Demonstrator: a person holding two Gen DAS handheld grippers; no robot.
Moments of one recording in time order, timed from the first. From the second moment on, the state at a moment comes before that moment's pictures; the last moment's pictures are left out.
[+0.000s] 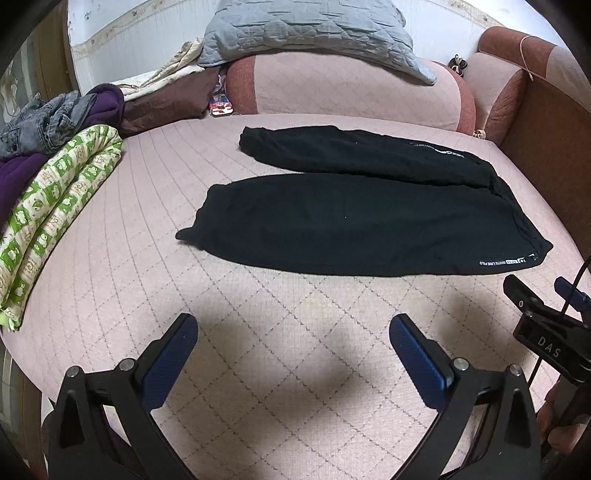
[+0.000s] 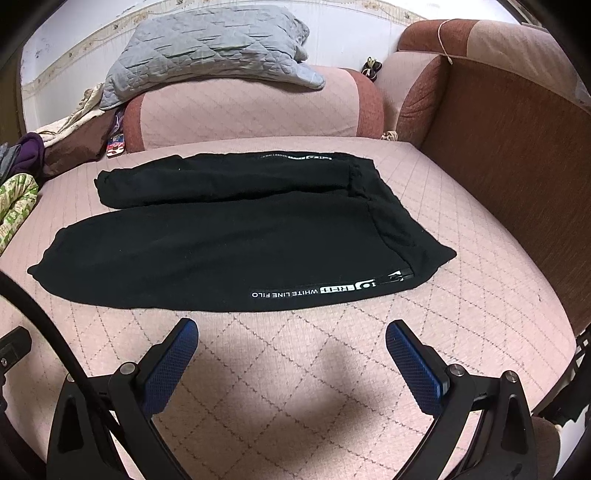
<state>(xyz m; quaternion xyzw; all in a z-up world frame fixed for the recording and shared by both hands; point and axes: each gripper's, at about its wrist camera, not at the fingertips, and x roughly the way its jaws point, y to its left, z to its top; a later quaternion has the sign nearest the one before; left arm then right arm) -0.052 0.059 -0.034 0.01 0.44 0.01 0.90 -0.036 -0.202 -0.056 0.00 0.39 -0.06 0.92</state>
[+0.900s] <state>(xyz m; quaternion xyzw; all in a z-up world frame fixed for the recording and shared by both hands) 0.002 0.105 0.047 0.01 0.40 0.01 0.92 -0.004 -0.264 0.069 0.24 0.28 0.01 0.93</state>
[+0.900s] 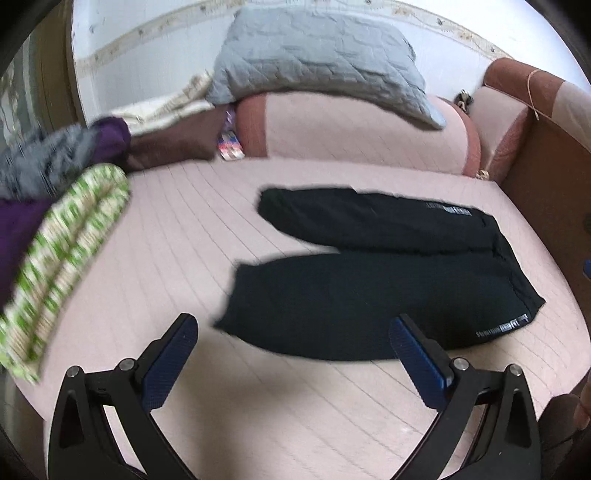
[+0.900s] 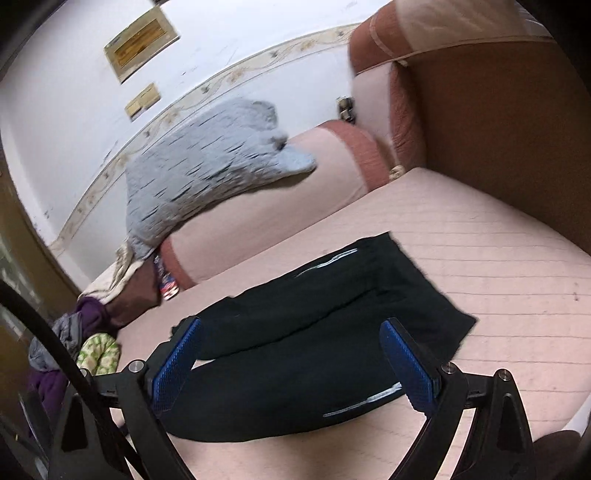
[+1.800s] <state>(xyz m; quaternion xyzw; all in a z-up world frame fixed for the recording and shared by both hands) 0.067 0.120 0.036 0.01 0.42 -0.02 0.91 0.110 -0.230 0.040 0.00 0.42 0.03 0.91</state>
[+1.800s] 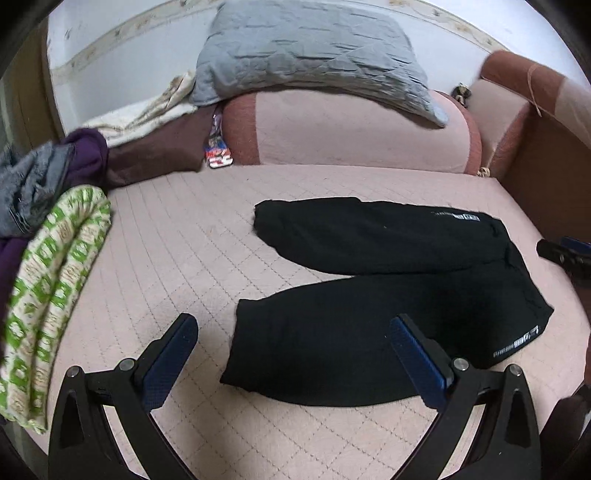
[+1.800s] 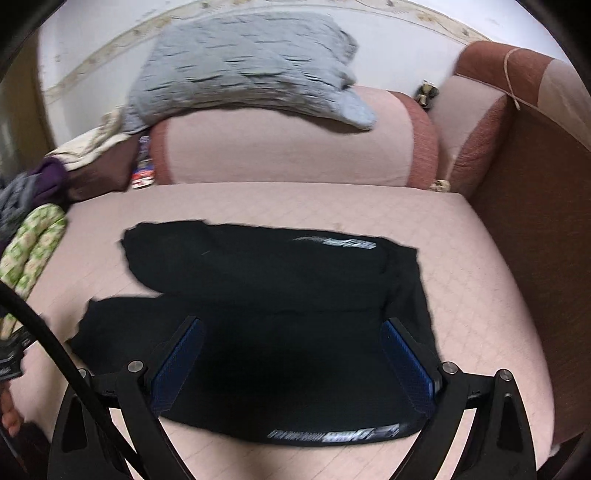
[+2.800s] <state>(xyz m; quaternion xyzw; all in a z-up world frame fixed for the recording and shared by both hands) 0.357 0.160 -0.091 -0.07 0.53 -0.06 0.84 0.357 -0.281 -0.079 -0.09 0.54 0.08 0.83</state>
